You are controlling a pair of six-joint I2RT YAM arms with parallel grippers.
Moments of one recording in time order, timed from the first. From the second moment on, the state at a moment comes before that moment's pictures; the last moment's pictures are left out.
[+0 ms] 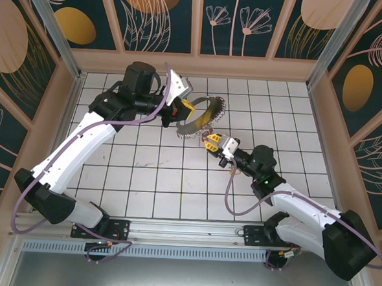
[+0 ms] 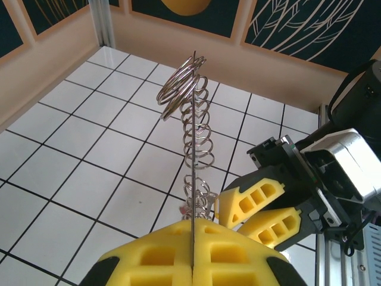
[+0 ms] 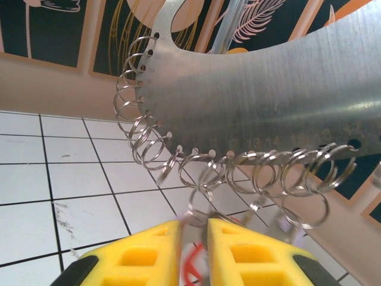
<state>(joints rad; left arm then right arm) -0.58 1.45 1.60 -0.70 0.62 0.19 0.65 1.03 0.39 0.69 -0.39 -0.37</state>
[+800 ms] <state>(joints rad) -0.58 1.47 1.62 -0.70 0.62 0.16 0.67 1.13 0.39 0.86 -0.28 -0.34</state>
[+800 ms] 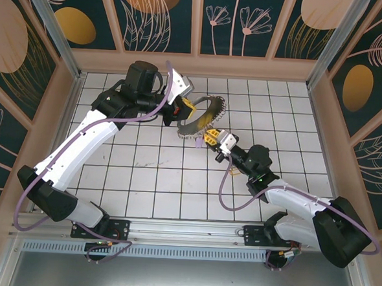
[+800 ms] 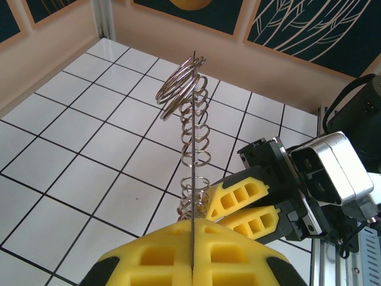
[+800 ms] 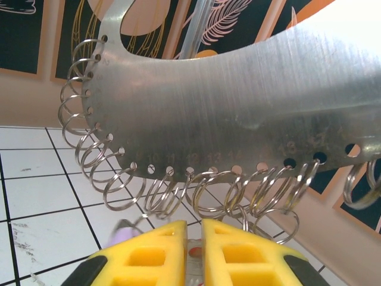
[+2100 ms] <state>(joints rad) -0.58 1.47 1.62 -0.70 0.62 0.12 0.67 1.17 0.38 0.94 -0.30 -0.34</state>
